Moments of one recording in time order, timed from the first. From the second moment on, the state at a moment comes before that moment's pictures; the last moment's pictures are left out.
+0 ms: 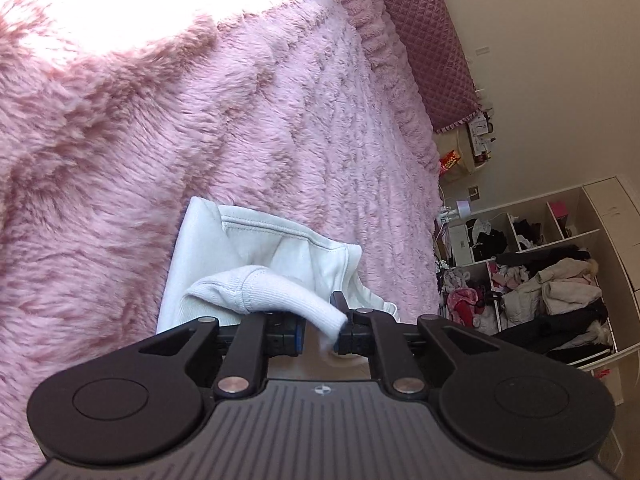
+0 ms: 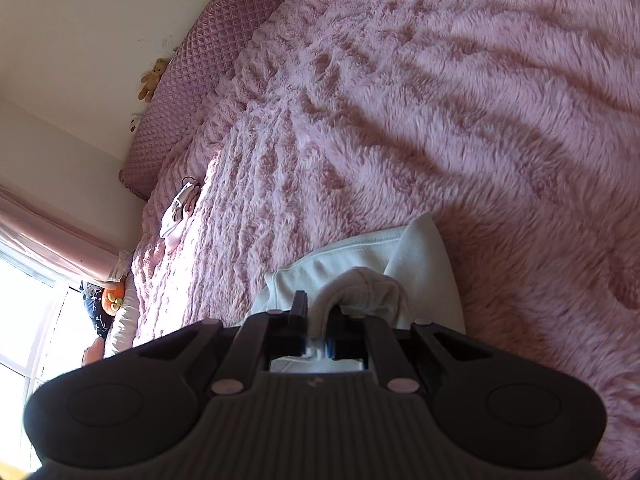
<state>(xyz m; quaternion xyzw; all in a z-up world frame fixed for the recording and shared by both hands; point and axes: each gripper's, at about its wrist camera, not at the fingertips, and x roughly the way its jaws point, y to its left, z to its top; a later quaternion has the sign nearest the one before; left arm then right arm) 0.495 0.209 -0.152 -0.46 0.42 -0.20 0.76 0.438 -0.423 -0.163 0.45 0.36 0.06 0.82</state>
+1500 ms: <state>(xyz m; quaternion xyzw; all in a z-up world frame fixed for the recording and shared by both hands) 0.291 0.215 -0.145 -0.22 0.46 -0.13 0.85 0.256 -0.428 -0.158 0.20 0.41 0.07 0.88</state>
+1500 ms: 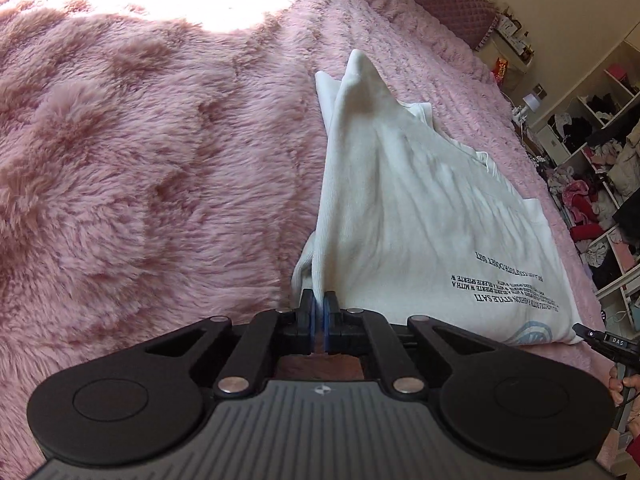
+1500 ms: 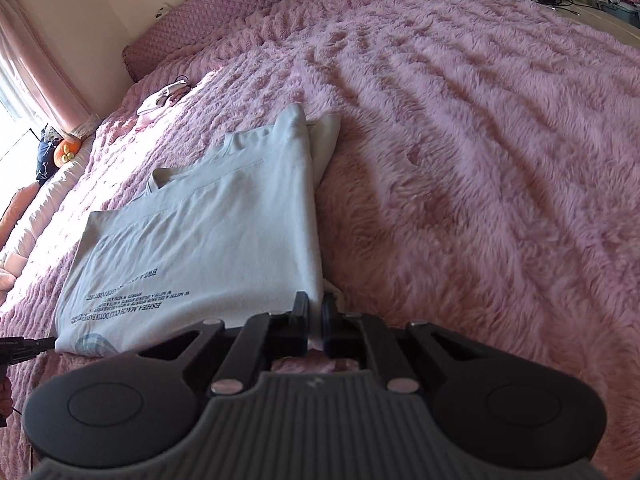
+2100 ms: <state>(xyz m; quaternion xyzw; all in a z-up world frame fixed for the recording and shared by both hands) 0.372 0.169 -0.091 -0.23 0.35 -0.18 0.89 0.354 -0.379 -0.121 0.15 0.32 0.09 0.93</state>
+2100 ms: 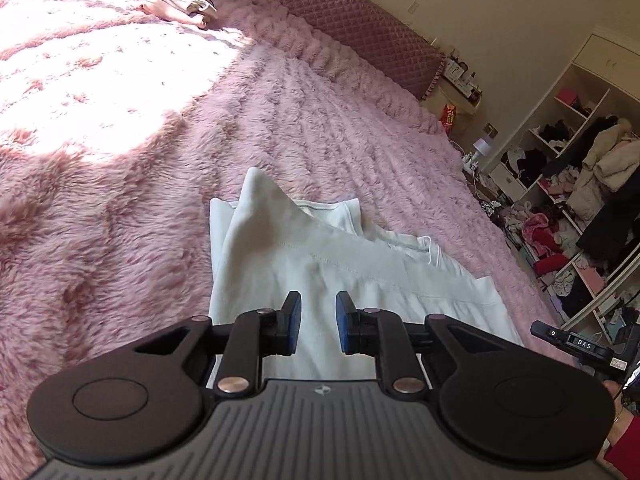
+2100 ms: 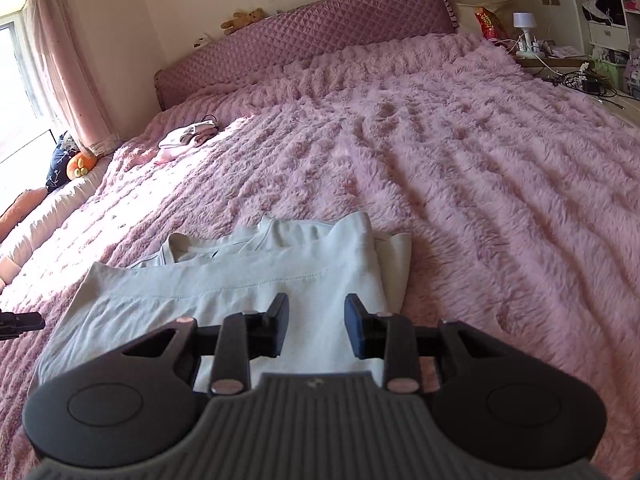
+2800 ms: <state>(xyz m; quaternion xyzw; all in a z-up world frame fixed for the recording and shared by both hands) 0.402 0.190 -0.110 -0.27 0.39 -0.12 0.87 0.387 -0.349 -0.136 0.13 0.32 0.02 0.94</state>
